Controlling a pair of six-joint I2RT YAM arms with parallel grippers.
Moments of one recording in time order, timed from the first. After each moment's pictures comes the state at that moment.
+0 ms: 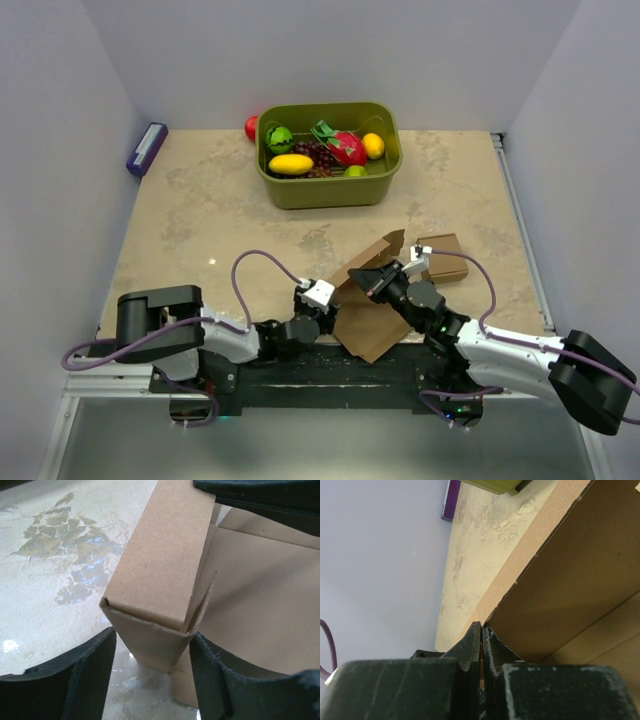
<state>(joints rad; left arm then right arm) -1.37 1.56 0.37 0.82 -0.80 -0.33 0.90 0.95 0.15 0.63 0.30 1.16</state>
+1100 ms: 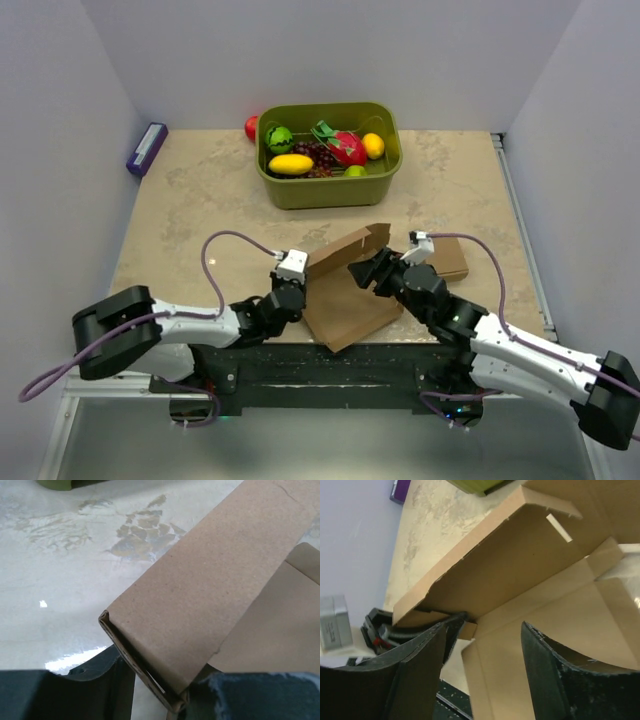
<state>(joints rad) -1.16 1.37 0.39 0.47 -0.78 -0.42 0.91 0.80 0.38 0.09 0.36 0.94</state>
